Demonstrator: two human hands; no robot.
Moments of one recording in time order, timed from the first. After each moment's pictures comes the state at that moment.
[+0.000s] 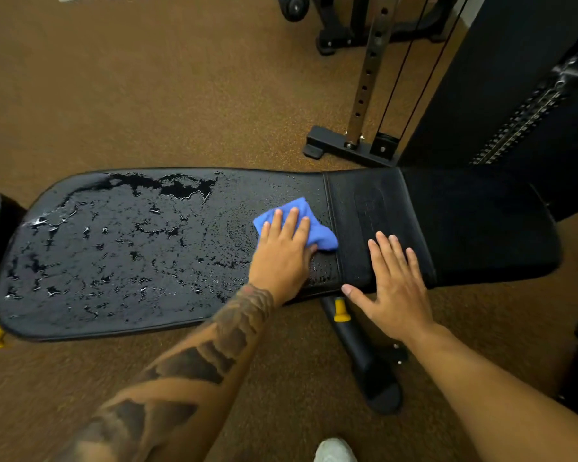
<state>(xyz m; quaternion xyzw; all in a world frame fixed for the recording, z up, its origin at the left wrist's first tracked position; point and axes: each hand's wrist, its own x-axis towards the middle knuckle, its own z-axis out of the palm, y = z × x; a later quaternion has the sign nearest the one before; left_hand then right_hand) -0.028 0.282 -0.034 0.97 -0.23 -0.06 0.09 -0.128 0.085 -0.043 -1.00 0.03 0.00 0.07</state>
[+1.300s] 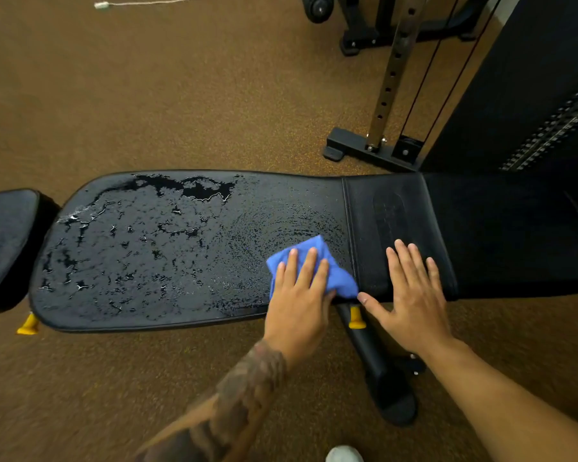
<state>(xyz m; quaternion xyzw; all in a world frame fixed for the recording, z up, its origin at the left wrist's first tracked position) -0.095 0.290 -0.041 0.97 -0.22 -0.05 0.12 -0.127 0.085 -0.045 -1.00 0.02 0.00 0.08</state>
